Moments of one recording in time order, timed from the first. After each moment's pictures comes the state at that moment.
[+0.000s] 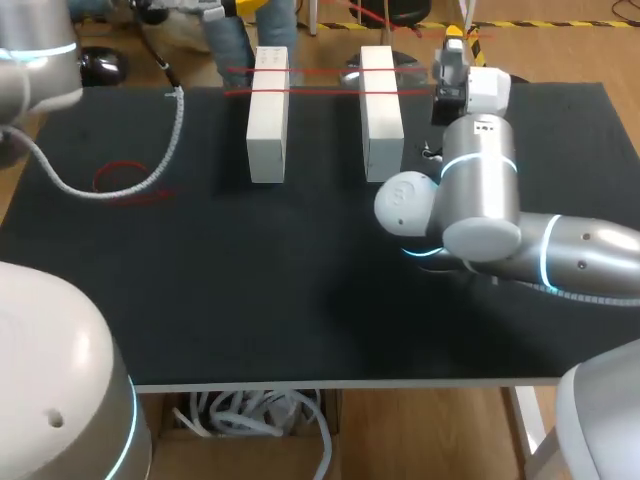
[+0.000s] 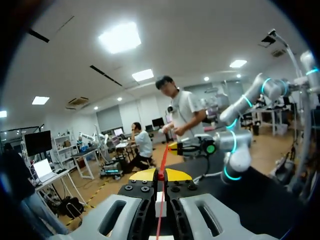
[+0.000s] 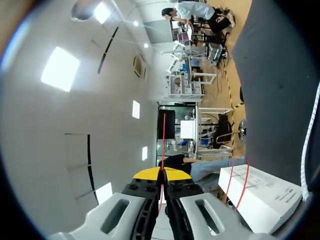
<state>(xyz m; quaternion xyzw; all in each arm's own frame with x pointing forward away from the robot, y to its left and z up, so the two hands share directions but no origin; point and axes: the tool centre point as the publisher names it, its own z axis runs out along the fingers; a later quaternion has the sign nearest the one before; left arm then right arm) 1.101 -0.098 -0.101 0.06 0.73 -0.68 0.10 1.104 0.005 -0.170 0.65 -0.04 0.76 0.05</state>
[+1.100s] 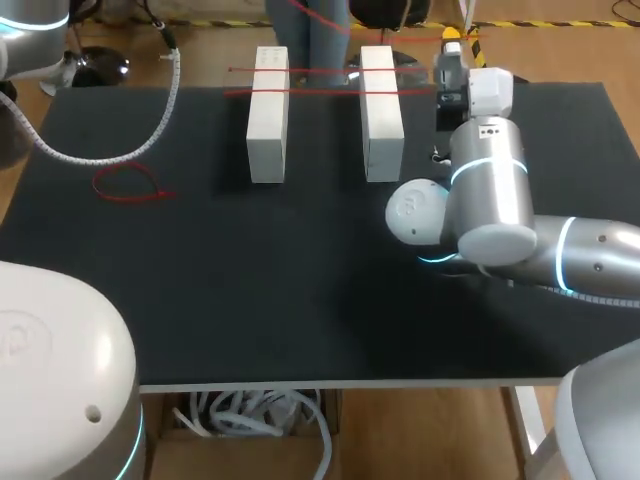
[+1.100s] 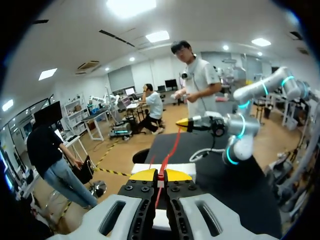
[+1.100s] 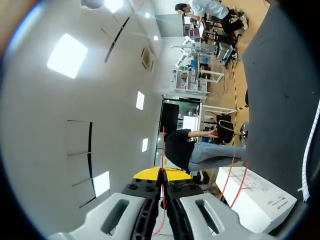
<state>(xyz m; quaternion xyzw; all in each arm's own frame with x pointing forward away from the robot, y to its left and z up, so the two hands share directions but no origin) 1.090 -0.091 -0.088 -0.01 0.84 -0.53 0.13 1.095 0.014 -0.165 0.64 0.02 0.77 0.06</state>
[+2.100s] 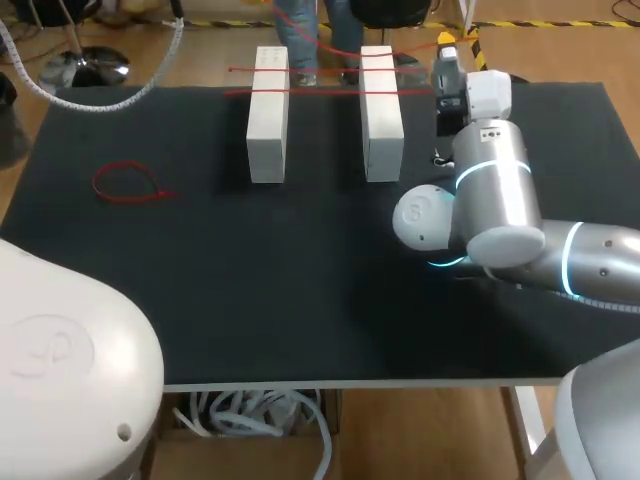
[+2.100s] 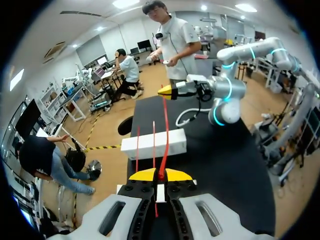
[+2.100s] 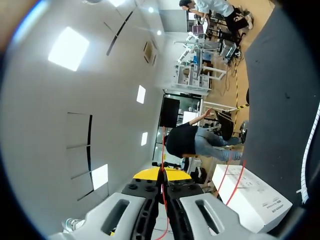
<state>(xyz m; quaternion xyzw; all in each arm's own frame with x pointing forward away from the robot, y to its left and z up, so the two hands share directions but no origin) 1.097 -0.096 -0.103 0.07 0.93 -0.35 0.09 1.095 0.021 -0.174 0.64 0.05 0.77 0.06</state>
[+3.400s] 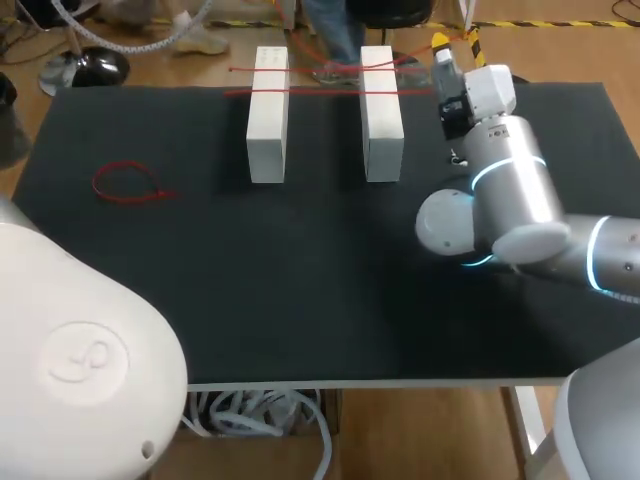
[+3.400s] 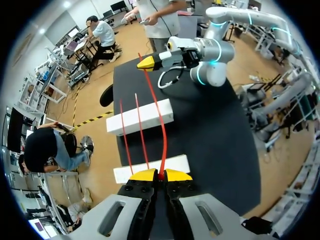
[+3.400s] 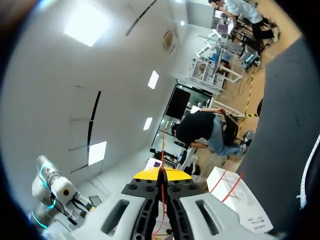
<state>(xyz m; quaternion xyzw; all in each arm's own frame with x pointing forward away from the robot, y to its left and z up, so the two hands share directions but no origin) 1.082 -0.116 -0.098 0.13 0.98 -0.15 0.05 1.093 0.032 -0.173 0.61 0.17 0.77 0.11</state>
